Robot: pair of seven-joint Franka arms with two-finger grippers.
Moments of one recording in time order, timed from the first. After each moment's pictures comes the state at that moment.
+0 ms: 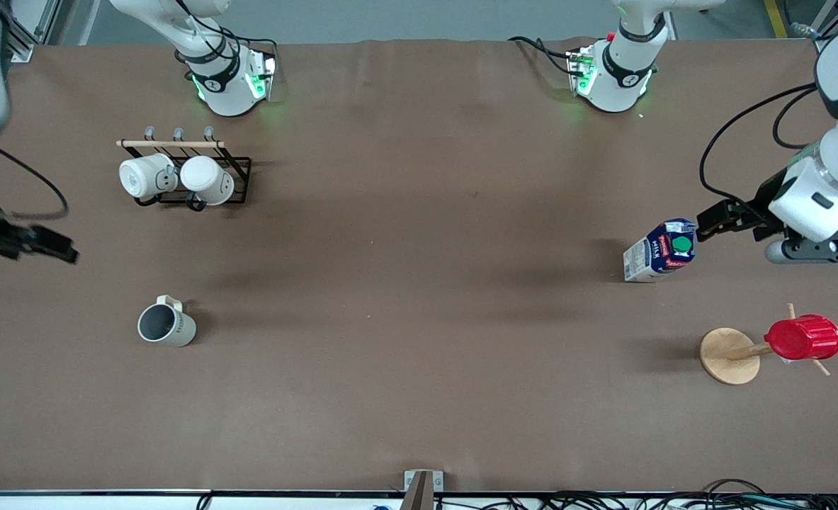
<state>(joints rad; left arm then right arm) -0.01 0.12 -0.07 -1.64 -0.03 1.75 -0.07 -0.02 0.27 -0.08 -1.54 0.01 1.81 -0.02</state>
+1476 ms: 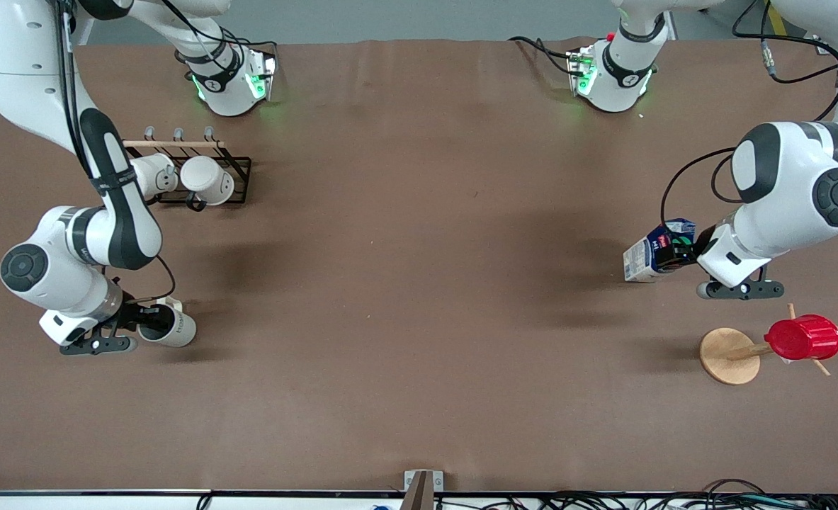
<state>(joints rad) 0.01 0.21 -0.07 -1.96 -0.01 2.09 -0.03 -0.01 0.57 -0.09 -1.81 0.01 2.44 -0.19</state>
